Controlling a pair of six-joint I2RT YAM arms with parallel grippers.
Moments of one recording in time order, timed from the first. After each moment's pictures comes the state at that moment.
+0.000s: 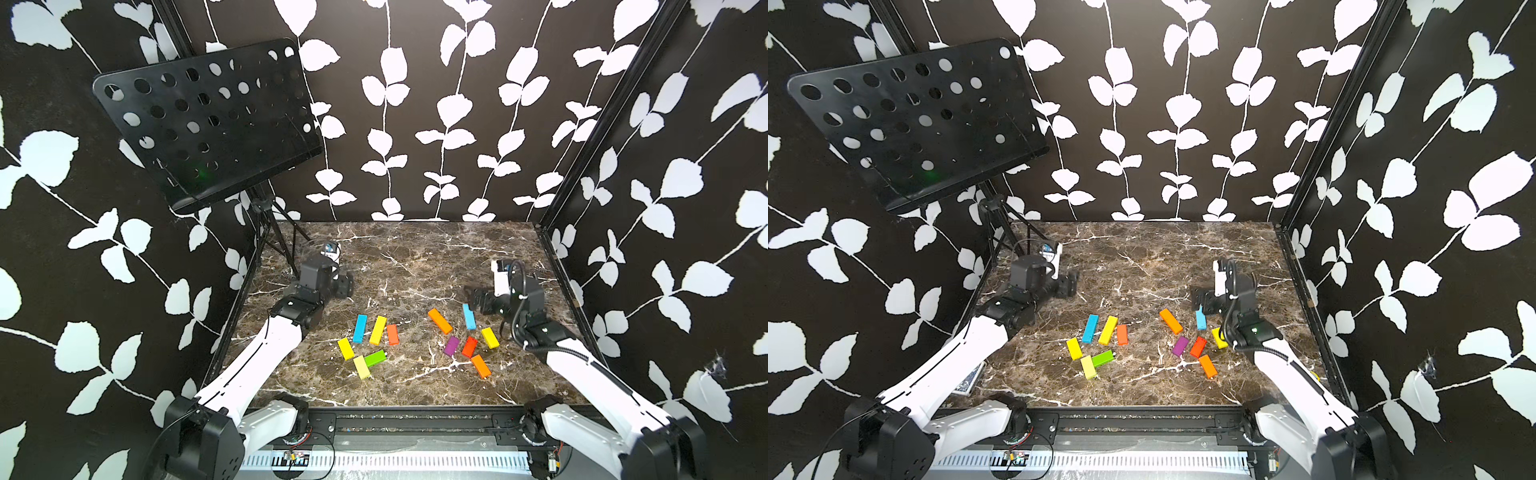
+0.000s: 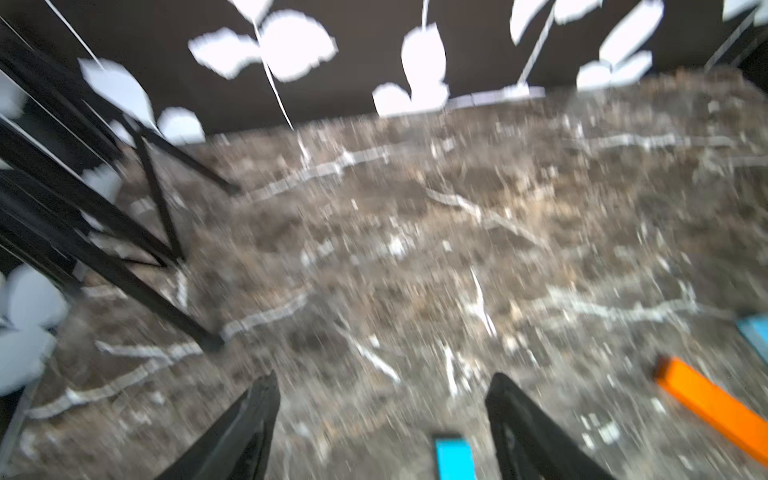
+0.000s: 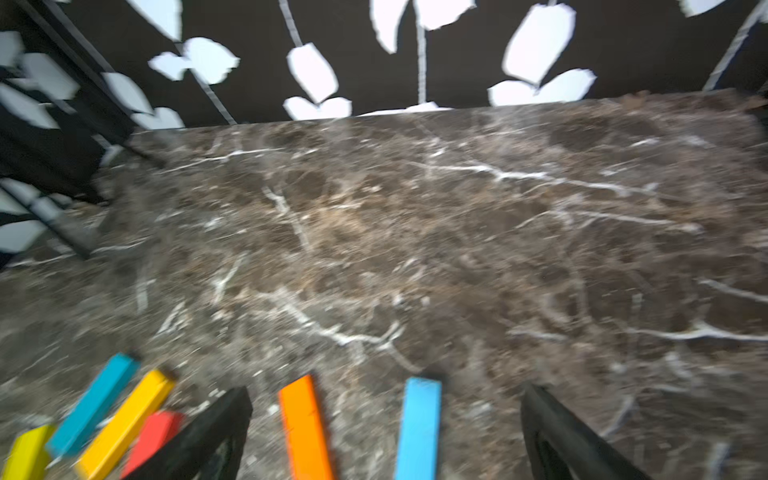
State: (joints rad) left arm -0.40 1.10 0.83 -0.36 -0.13 -0.12; right arm 0.36 0.93 0.57 -0.11 -0.03 0.25
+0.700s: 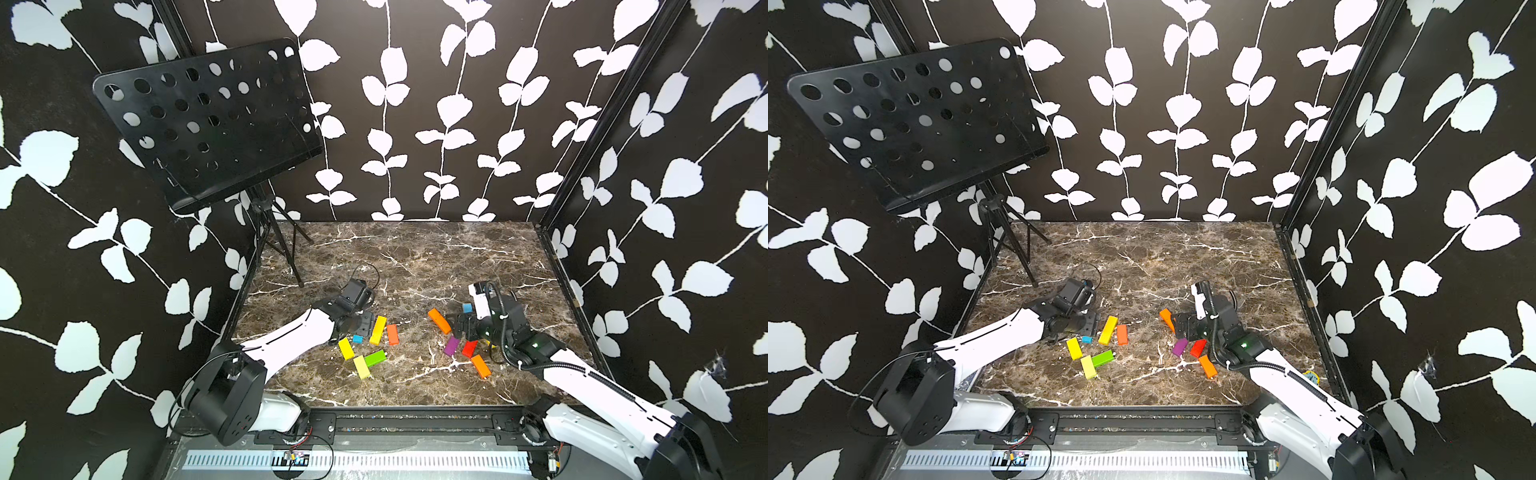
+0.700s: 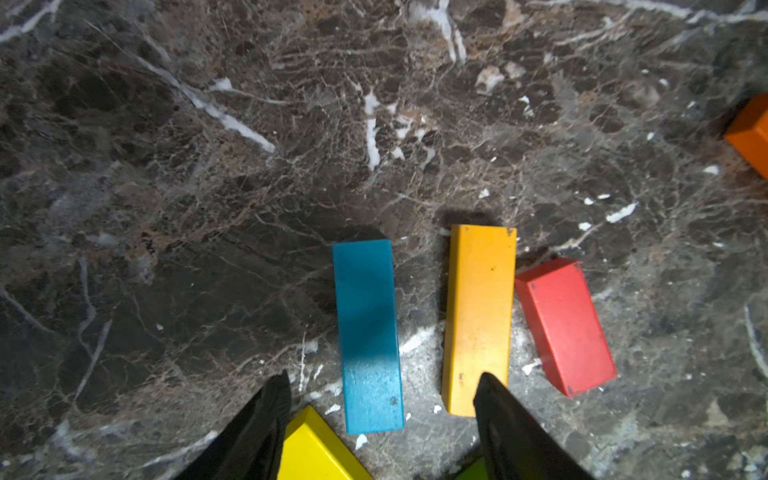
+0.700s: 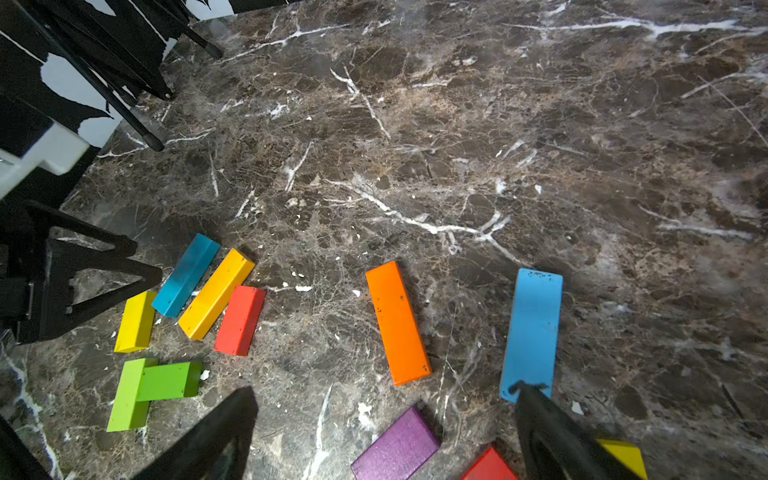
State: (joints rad) left arm -0.62 1.37 0.81 -0.55 -0.11 -0.34; right arm 0.59 0.95 0.52 -0.22 -0.01 0.37
